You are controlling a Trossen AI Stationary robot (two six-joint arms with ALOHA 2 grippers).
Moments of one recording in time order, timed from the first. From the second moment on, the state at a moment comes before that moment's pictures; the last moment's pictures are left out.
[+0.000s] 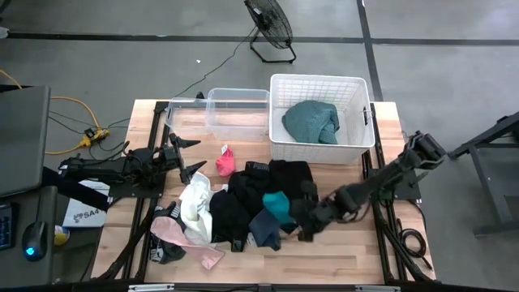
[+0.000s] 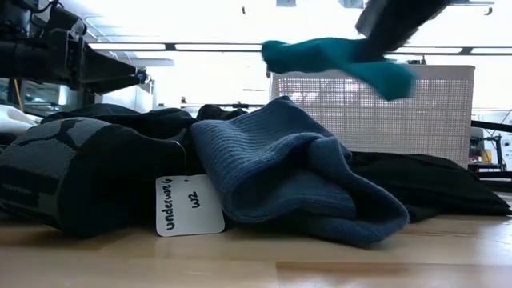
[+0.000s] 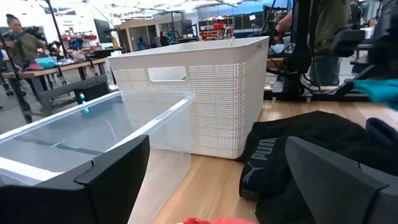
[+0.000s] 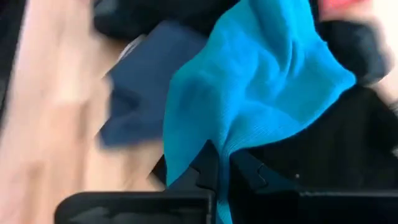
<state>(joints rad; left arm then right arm) -0.01 0.02 0.02 0.05 -0.37 0.09 0.50 1.58 1.14 -0.52 0.40 0.48</state>
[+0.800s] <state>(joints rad) -0.01 0.08 0.11 0.22 -0.62 0.00 -0.25 1.66 1.14 0.24 -0.06 -0.13</state>
